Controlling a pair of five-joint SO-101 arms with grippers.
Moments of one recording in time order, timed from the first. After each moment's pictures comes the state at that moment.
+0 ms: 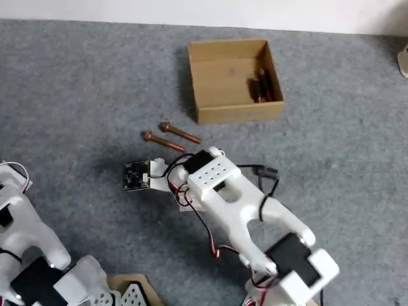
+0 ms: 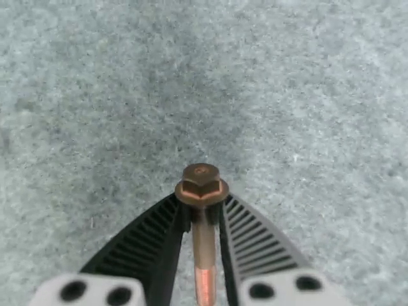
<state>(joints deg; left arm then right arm) -52.9 -16.8 50.8 25.1 11.6 -41.8 -1.2 29.4 58.2 57.5</state>
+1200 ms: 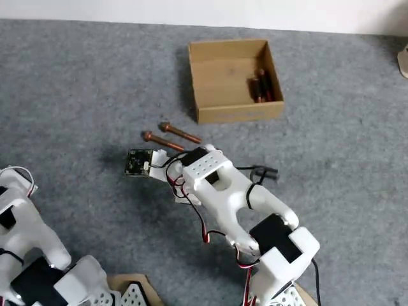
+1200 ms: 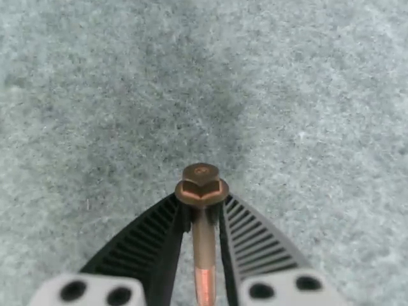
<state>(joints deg) -52.8 -16.9 53.4 24.9 11.6 -41.6 9.0 25.8 50.2 50.5</state>
